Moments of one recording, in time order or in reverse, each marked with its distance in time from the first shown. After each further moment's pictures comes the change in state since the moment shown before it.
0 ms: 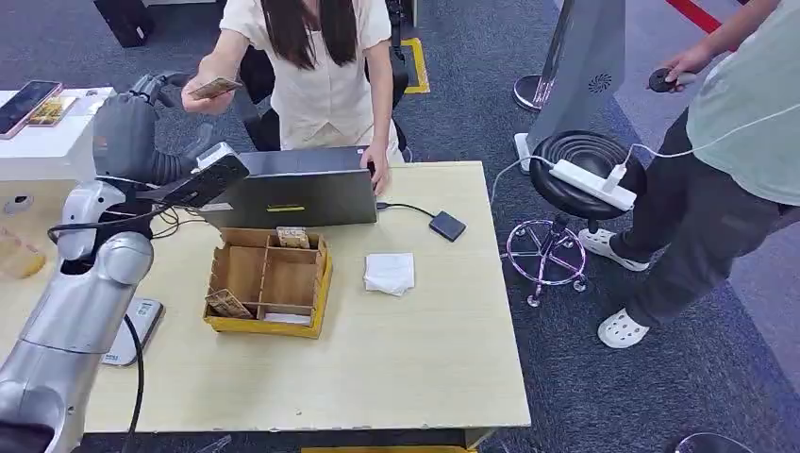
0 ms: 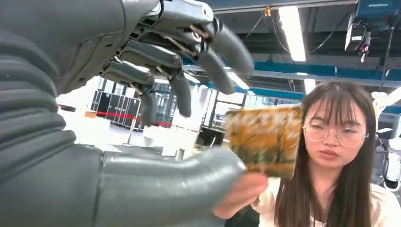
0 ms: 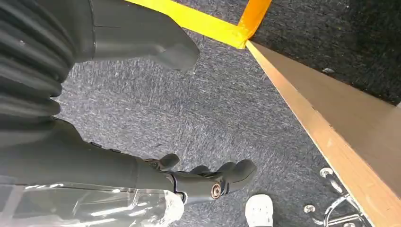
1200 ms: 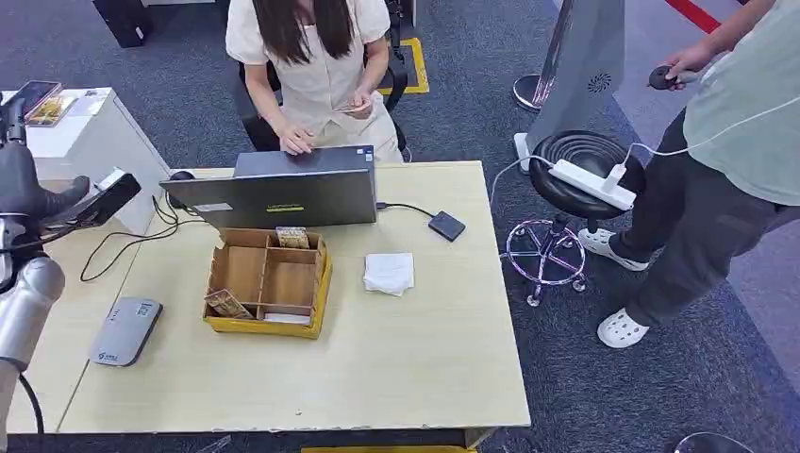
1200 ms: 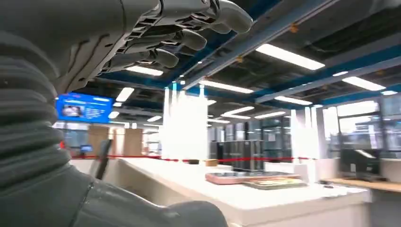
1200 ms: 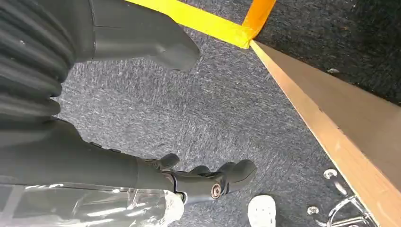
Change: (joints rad) left arm 0.031 0.221 0.194 0.391 -0.238 0.226 0.102; right arm 0.001 0.000 0.001 0.000 0.013 0.000 0.018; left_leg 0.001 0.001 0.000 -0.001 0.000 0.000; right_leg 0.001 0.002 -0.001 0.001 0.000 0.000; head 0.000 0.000
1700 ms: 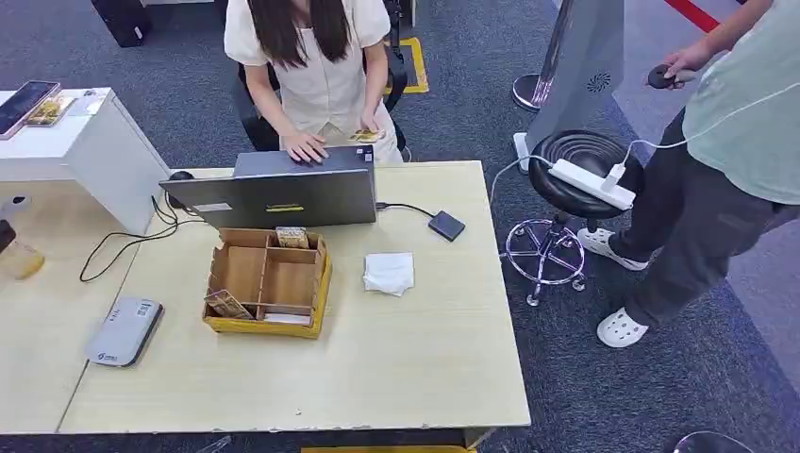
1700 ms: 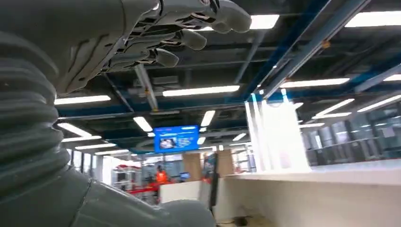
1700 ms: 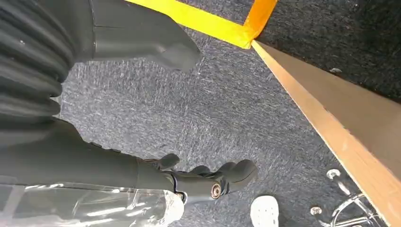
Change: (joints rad) left arm 0.158 0.210 0.215 0.161 -0.108 0.077 0.099; right arm 0.005 0.000 0.000 0.000 -0.010 -0.003 -0.003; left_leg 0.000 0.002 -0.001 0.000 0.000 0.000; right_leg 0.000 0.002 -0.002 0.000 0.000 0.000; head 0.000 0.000
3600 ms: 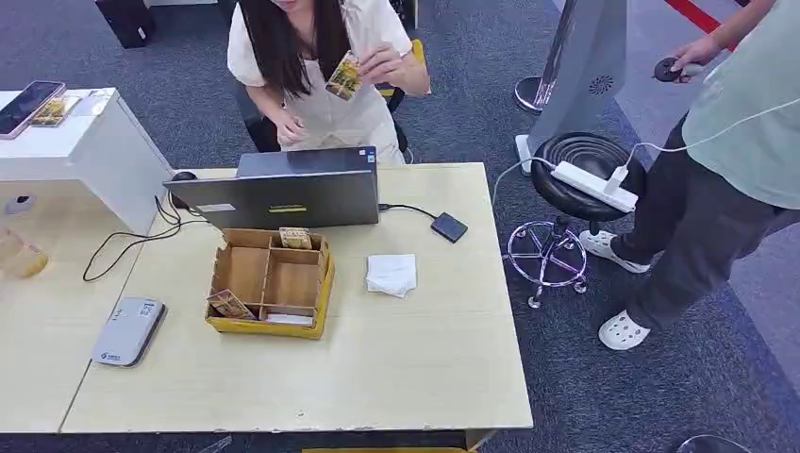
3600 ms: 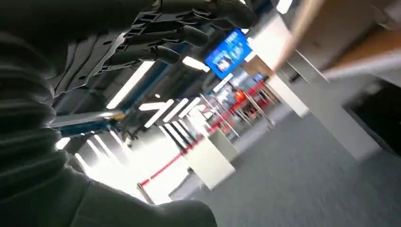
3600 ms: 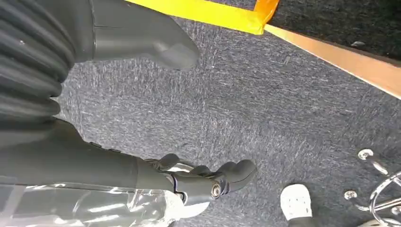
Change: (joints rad) left arm 0.691 -0.441 0.466 0.083 -0.287 0.050 0.220; right arm 0.040 0.000 -0.126 0.007 -0.042 -0.048 -0.074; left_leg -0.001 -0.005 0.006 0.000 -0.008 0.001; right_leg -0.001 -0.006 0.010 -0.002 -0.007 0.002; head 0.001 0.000
